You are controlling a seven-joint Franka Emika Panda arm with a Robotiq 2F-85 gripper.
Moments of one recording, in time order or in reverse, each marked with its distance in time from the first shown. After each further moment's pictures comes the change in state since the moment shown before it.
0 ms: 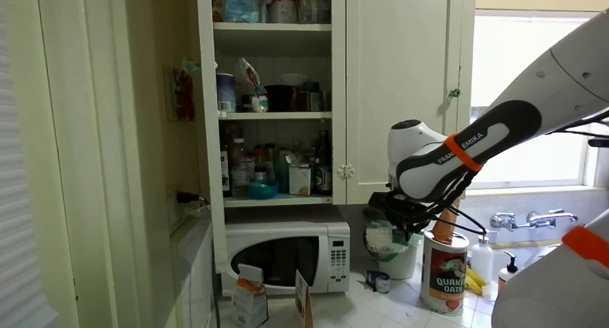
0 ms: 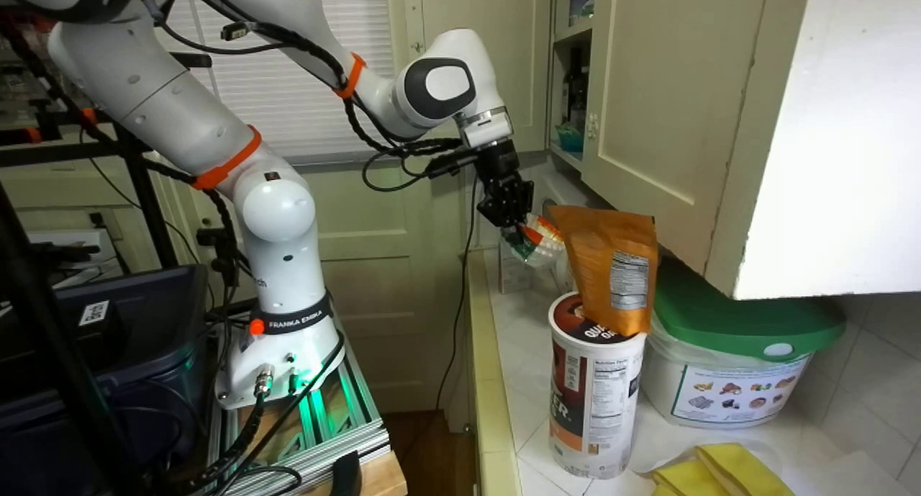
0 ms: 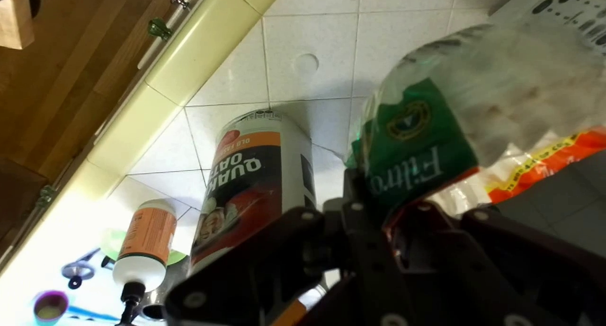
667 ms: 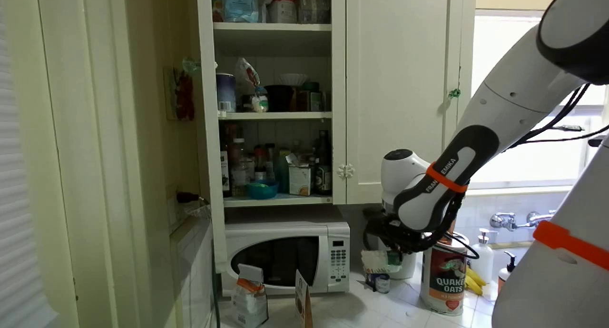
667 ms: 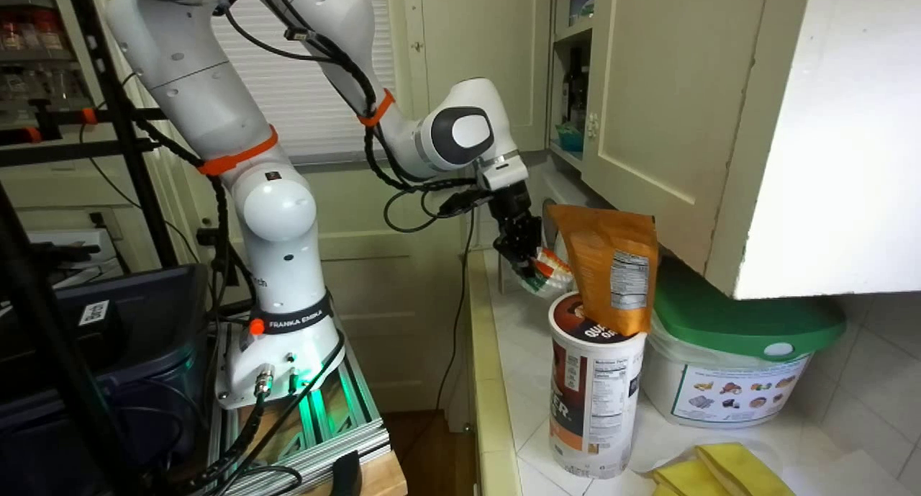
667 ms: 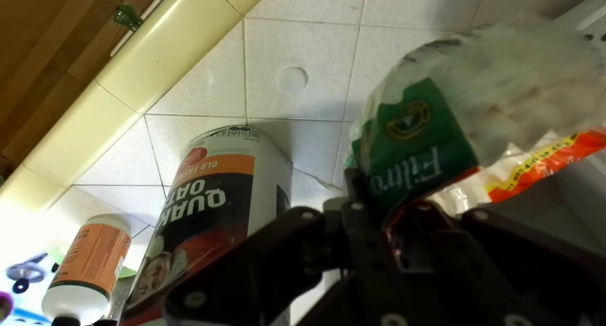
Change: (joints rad) arm 0.007 0.270 -0.062 -0.001 -0.099 0.271 0.014
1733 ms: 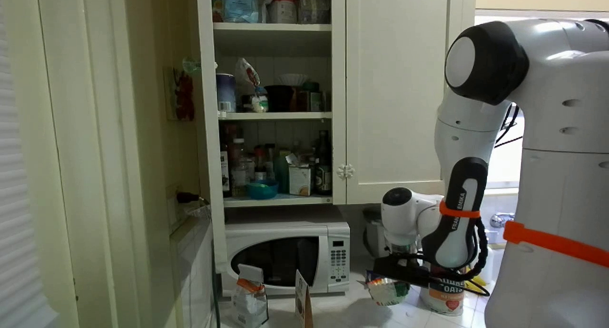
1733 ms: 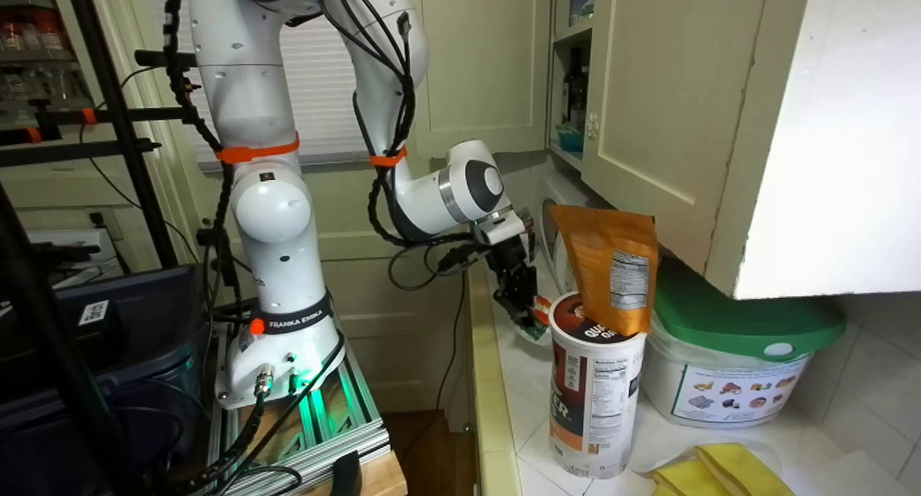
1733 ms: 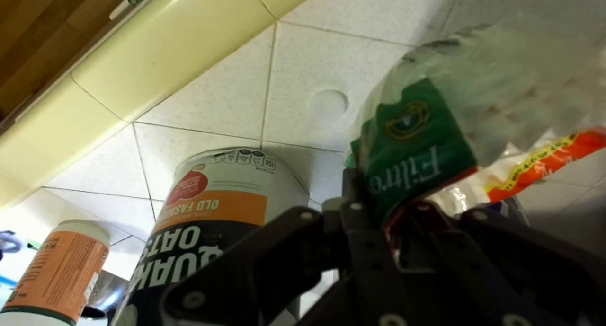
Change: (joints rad) arm -0.081 0.343 -0.013 0.048 -0.583 0.261 0.450
